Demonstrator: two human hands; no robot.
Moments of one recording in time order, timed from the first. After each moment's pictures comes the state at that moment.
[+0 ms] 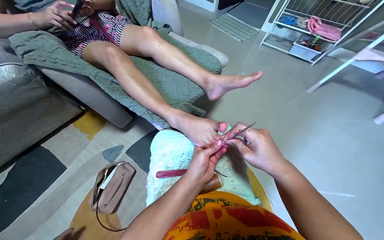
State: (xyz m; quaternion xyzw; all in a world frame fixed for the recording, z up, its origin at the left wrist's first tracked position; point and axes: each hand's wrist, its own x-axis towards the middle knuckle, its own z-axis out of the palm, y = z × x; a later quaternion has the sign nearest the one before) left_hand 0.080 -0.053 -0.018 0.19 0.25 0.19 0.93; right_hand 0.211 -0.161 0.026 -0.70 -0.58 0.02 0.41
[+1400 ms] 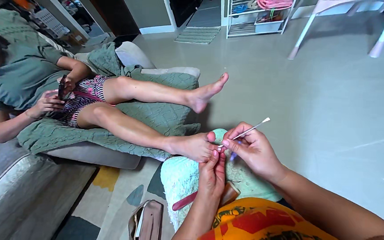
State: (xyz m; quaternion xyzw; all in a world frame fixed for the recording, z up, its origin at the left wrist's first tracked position) left_hand 0.087 -0.056 -0.025 0.19 0.22 0.20 0.93; right_hand 0.175 -0.159 0.024 -0.55 -0.33 0.11 0.76
